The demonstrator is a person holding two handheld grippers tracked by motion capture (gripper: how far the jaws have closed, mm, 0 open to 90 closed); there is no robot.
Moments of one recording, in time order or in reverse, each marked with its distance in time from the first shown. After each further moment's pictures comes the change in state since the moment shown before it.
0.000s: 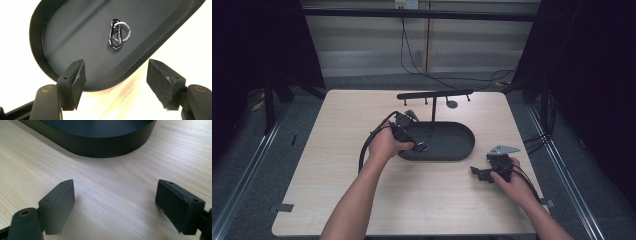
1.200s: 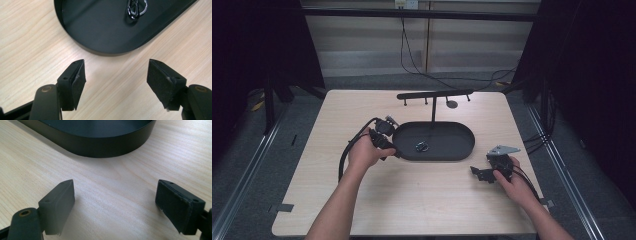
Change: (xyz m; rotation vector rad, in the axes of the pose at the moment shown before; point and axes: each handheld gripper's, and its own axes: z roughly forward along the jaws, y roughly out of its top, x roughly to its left) left arm 0.023 -0.050 -0.019 -0.033 0.005 -0.054; right arm 0.000 0.000 0.000 0.001 -0.004 0.003
